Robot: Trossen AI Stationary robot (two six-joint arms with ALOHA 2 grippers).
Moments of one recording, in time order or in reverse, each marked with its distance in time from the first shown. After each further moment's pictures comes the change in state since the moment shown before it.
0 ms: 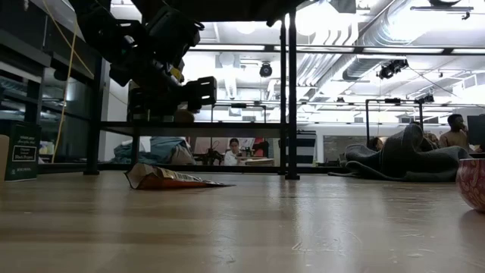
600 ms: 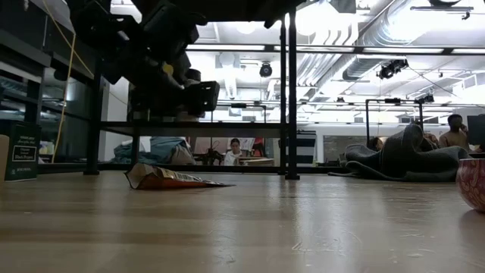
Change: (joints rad) left arm -0.080 0.005 -0.005 -0.009 0.044 0.130; right arm 0.000 0.011 0.000 0.007 -0.013 -0.019
